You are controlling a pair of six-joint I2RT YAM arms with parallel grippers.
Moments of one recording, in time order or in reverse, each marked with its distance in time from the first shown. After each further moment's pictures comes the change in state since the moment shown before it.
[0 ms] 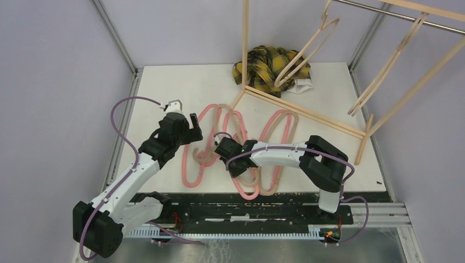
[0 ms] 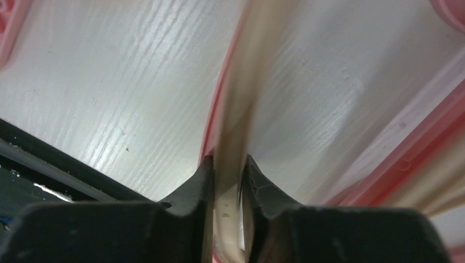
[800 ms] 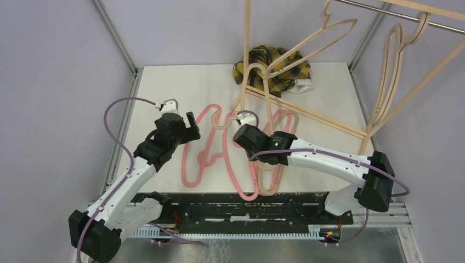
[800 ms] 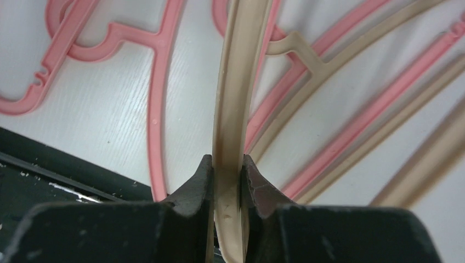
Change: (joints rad) left arm 0.000 -0.057 0.016 -0.024 -0.026 0.000; right arm -0.010 -0.394 0.029 -0.248 0.355 0.068
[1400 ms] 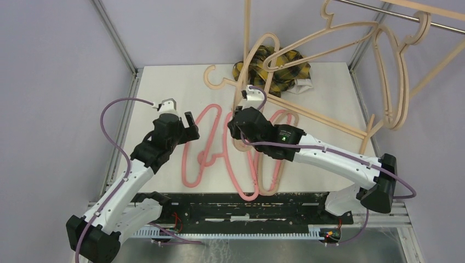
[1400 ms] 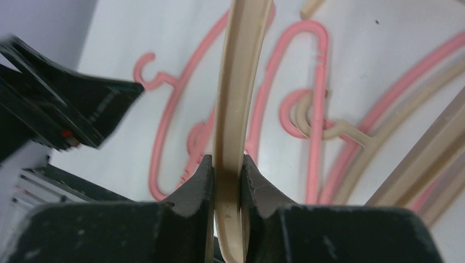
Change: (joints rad) left arm 0.000 -0.037 0.017 -0.032 0.006 0.000; right arm 0.001 -0.066 0.122 0.257 0.096 0.193
